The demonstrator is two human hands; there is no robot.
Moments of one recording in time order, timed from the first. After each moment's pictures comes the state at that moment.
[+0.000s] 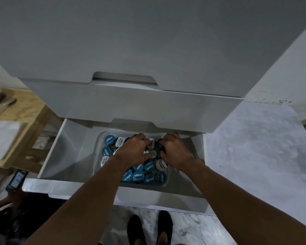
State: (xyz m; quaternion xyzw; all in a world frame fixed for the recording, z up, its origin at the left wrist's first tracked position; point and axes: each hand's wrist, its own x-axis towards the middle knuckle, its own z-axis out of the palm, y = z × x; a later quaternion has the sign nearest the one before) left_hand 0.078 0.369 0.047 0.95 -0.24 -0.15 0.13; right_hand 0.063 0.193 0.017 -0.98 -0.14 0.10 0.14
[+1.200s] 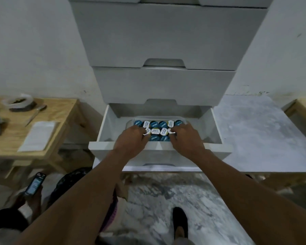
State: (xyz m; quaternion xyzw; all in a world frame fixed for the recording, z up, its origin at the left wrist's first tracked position) left_hand -0.030 0.491 0.101 0.96 -0.21 0.02 0.19; right_hand -0.064 0.292 0.093 -0.98 -0.01 -0.11 0.14
